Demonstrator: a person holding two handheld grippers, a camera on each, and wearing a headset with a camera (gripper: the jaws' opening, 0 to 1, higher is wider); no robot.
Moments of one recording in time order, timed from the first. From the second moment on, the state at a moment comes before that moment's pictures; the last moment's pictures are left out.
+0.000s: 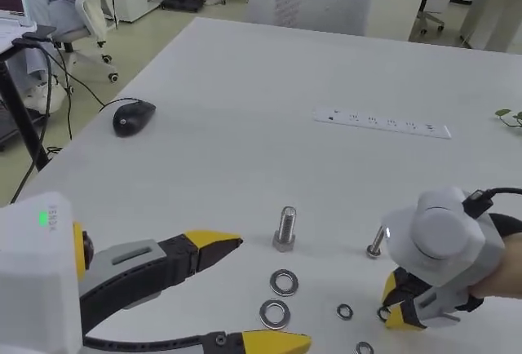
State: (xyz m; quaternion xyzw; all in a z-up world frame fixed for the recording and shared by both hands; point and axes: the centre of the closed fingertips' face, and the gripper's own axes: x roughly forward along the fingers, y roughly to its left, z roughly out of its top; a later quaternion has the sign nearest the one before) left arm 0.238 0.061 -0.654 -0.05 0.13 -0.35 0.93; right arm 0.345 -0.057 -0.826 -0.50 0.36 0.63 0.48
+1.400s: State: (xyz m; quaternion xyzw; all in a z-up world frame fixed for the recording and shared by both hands) left arm 0.238 0.056 -0.654 -0.04 0.13 -0.36 0.92; right arm 0.401 -0.060 -0.764 -0.51 0.35 0.60 0.51
